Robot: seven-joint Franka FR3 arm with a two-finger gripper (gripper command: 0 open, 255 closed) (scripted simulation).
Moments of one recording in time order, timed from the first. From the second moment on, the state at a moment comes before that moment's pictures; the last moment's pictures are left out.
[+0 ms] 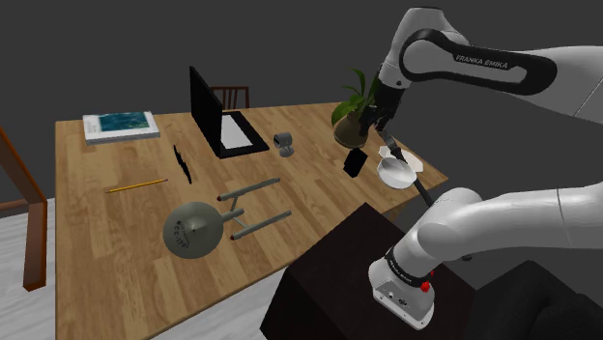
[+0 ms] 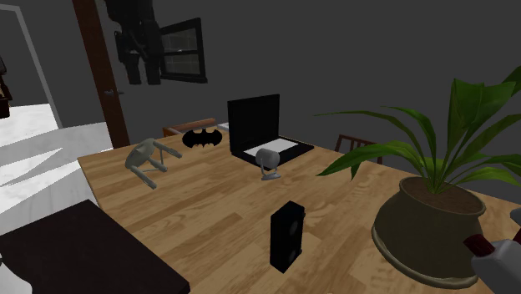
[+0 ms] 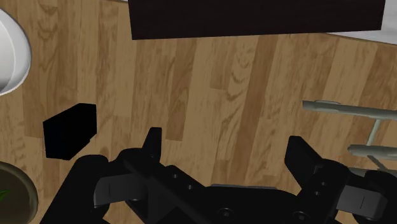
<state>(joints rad) -0.03 -0.70 -0.16 -2.45 -0.15 1.72 0.00</state>
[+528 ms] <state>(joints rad) -0.07 -0.53 -0.31 -2.49 -0.22 1.94 -0.15</state>
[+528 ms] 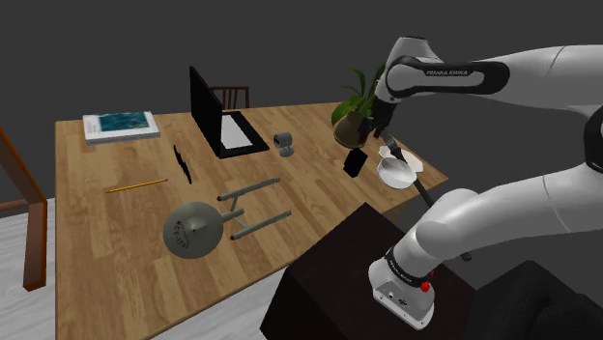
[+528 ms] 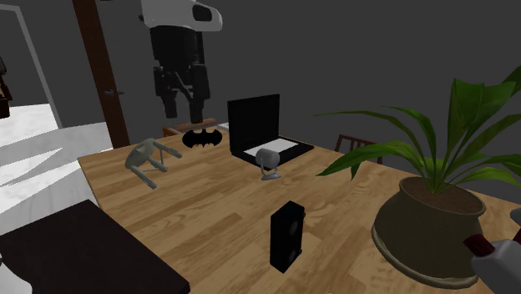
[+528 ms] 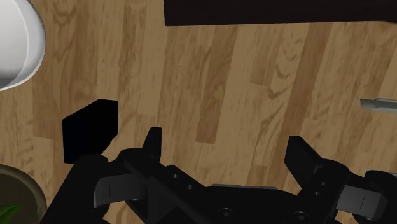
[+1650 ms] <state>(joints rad) -0.11 0.10 -0.57 -2.26 -0.01 2.32 -0.60</state>
